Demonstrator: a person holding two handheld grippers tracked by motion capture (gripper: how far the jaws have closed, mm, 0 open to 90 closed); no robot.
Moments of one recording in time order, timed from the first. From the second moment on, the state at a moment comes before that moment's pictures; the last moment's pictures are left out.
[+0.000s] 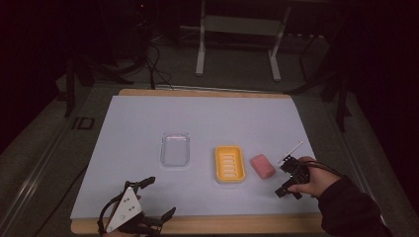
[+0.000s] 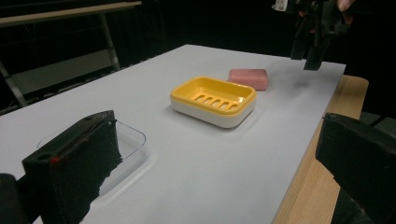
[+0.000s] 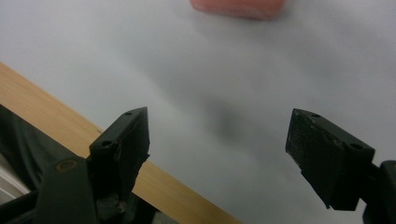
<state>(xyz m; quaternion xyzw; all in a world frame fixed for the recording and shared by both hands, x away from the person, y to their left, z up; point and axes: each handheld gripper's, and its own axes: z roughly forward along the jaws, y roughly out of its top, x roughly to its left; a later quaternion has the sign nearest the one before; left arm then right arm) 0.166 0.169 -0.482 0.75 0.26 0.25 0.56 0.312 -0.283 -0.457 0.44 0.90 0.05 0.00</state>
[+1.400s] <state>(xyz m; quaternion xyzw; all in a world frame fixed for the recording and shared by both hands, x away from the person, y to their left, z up) 0.167 0.169 -0.483 0.75 0.25 0.25 0.56 0.380 -0.236 -0.480 0.48 0.87 0.11 0.04</state>
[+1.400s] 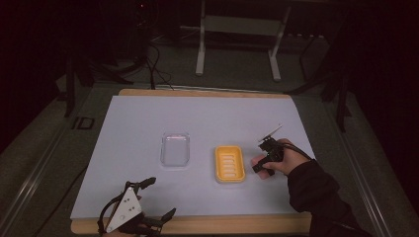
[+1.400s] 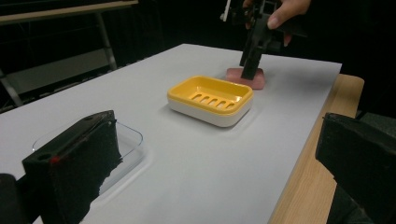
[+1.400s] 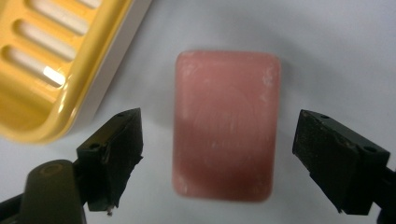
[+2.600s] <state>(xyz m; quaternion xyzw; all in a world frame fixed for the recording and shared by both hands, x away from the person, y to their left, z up) 0.167 0.168 -0.483 0.75 0.25 0.25 0.56 0.379 -0.221 -0.482 0.56 0.82 0.06 0.08</state>
